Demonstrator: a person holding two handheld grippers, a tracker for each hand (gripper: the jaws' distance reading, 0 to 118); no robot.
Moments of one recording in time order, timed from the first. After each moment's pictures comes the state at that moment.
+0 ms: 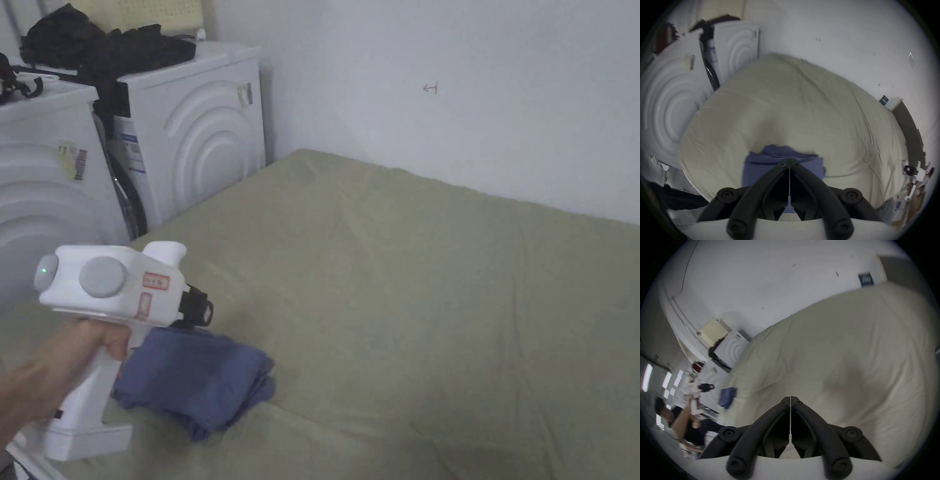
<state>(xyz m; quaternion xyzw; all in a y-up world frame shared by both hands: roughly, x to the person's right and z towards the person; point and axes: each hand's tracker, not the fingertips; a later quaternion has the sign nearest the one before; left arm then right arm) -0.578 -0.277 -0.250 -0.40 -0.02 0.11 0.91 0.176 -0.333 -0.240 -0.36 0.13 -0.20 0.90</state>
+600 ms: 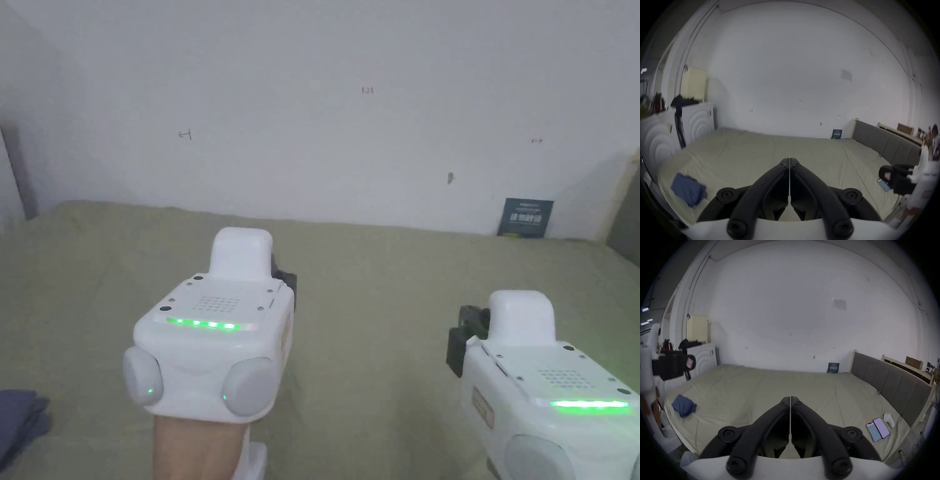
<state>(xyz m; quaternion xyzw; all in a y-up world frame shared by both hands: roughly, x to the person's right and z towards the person) -0.217 -0.198 -0.149 -0.08 -0.09 -0.01 0.99 0.133 -0.206 -0.136 -0.10 -0.06 0.02 0.99</state>
